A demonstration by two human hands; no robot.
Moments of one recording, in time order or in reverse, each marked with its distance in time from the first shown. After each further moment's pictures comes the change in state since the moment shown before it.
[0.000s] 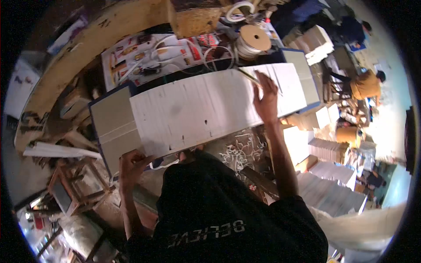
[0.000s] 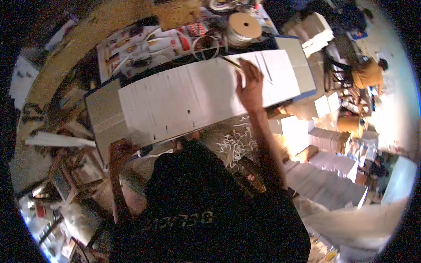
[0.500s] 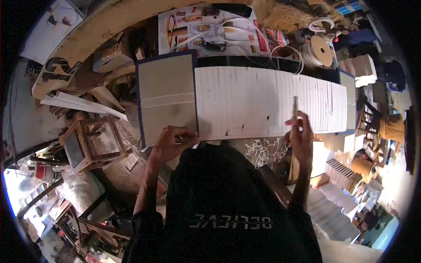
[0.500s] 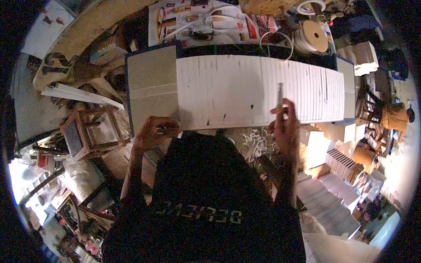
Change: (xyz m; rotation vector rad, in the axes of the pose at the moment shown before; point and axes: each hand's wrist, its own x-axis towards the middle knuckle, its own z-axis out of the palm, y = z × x) left_hand -0.006 -0.019 -0.018 -0.368 -0.274 0.028; right_hand -0.035 -0.116 -0.037 0.626 -0.642 0.813
